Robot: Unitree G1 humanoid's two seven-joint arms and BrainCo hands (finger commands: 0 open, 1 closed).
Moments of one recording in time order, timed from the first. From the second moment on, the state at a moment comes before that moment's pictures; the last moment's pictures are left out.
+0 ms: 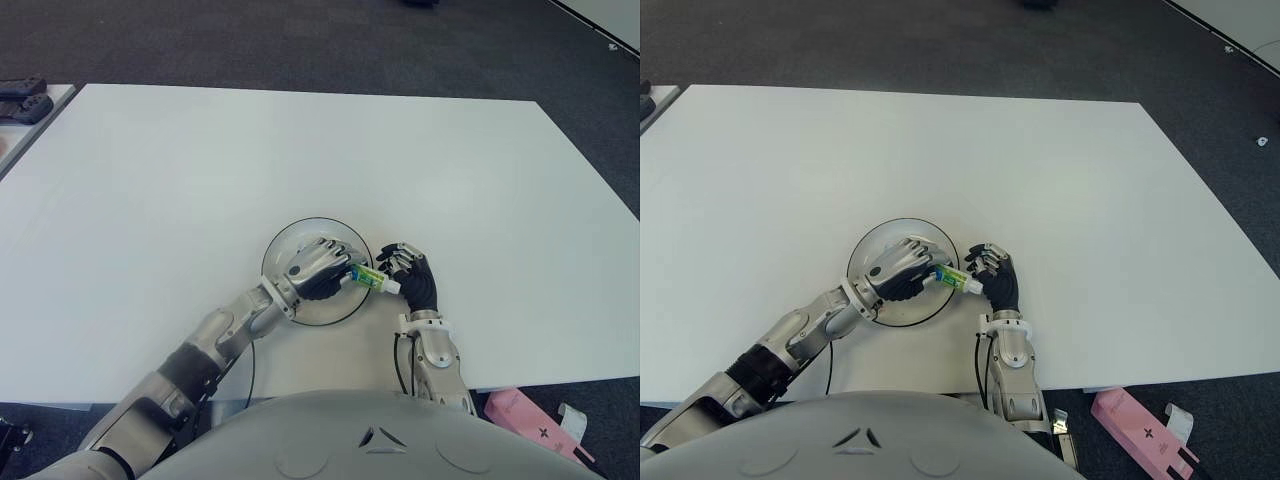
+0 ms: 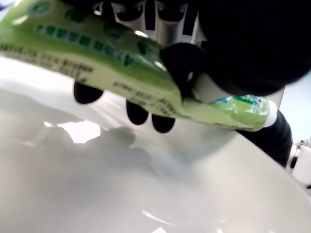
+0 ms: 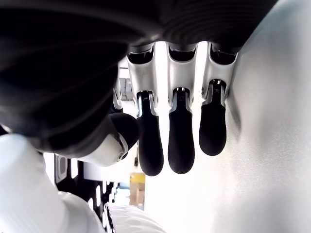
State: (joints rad) left arm -0.06 0.32 -0.59 0.25 0.87 -0.48 0.22; right arm 0.36 0.05 0.10 -0.06 -0.11 -0.09 -0.08
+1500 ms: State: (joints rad) left arm -0.03 0.37 -0.61 0.13 0.98 -0.21 0.23; right arm 0.35 0.04 0.10 -0.07 -0.11 -0.07 -0.08
